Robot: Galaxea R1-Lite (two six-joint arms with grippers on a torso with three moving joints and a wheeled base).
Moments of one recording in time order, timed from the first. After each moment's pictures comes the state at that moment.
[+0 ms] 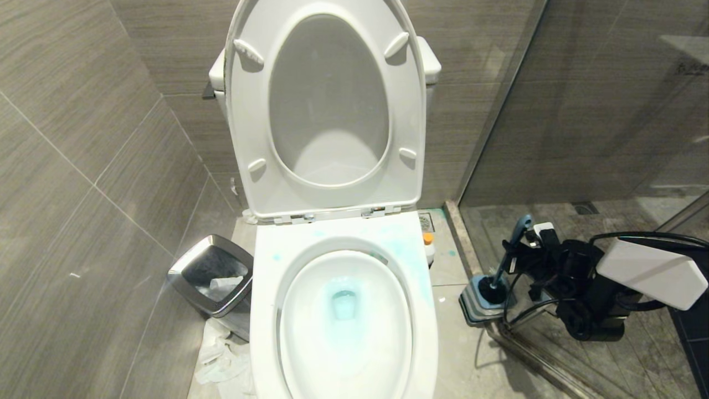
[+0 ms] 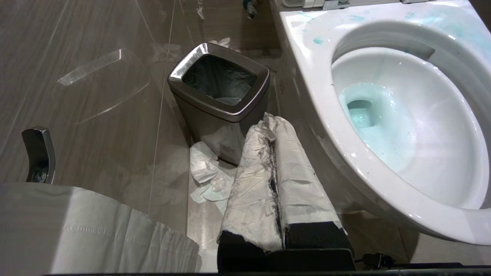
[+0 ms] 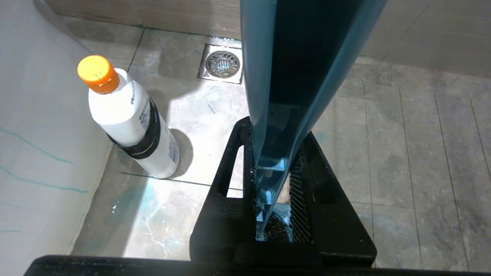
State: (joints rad) left arm 0.00 0.00 0.00 0.00 0.00 0.00; right arm -0.08 2.58 -1.05 -1.44 0.18 -0.10
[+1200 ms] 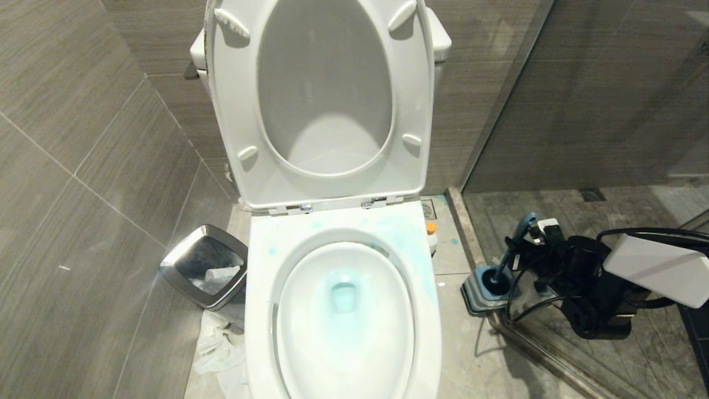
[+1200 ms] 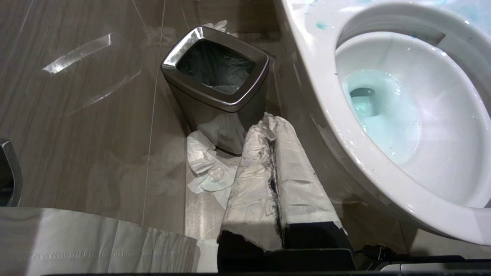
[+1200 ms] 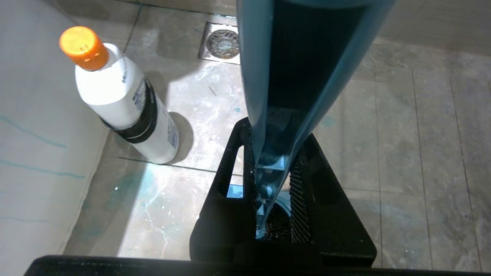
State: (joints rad) left arm -0.01 0.00 0.00 0.00 0.00 0.00; right arm -0.08 2.54 -1.02 -1.44 0.20 -0.10
